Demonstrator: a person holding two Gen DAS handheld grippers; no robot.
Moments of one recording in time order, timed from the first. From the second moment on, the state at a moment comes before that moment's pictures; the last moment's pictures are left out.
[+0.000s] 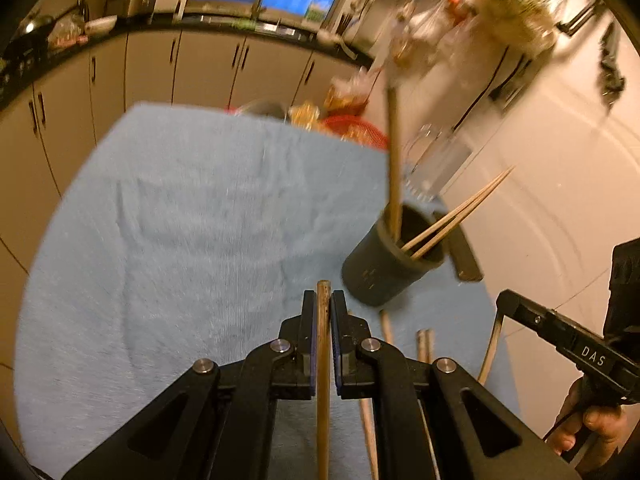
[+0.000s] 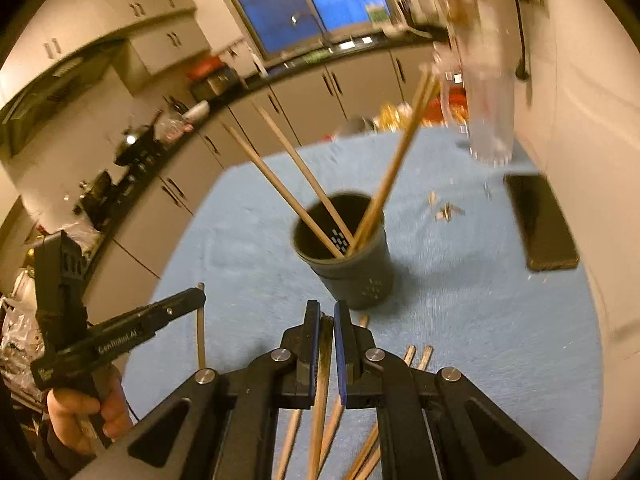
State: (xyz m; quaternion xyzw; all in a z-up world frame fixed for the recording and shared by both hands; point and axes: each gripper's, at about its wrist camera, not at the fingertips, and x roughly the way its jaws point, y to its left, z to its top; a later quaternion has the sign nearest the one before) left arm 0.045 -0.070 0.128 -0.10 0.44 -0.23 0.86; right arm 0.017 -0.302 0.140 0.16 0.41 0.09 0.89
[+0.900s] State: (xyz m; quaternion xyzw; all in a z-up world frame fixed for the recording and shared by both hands) left arm 0.003 -0.068 0.256 -0.09 0.30 -0.25 0.92; right arm -0.047 -0.307 0.277 0.10 0.27 0.10 0.95
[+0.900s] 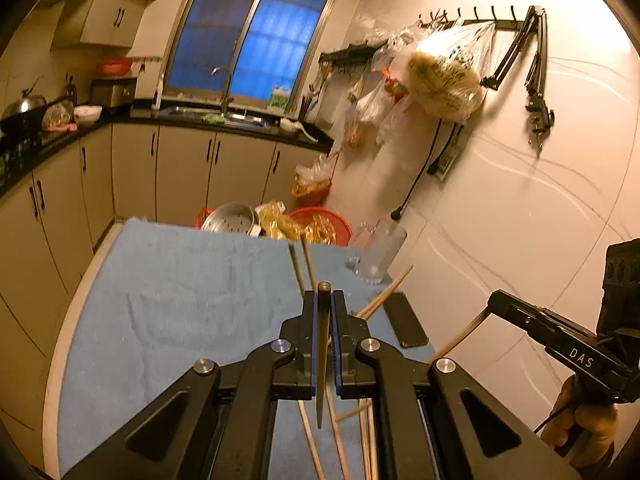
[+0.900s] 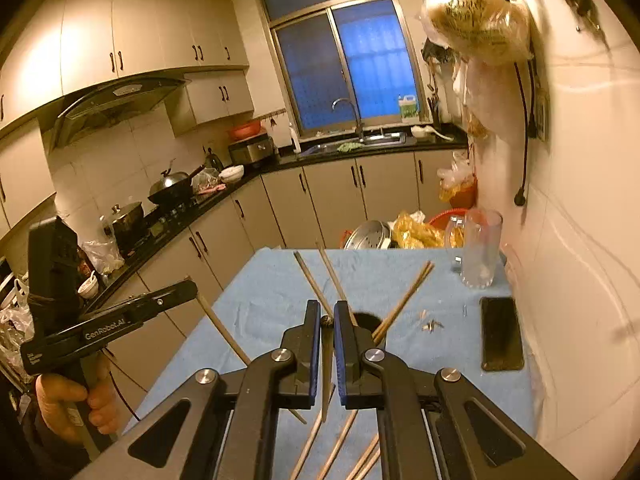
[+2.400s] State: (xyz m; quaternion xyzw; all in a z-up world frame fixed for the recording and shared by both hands) left arm 0.094 -0.127 0.251 -0.08 0.24 -0.22 0.94; right arm 0.055 -0.301 0.288 0.06 0.17 0.04 0.98
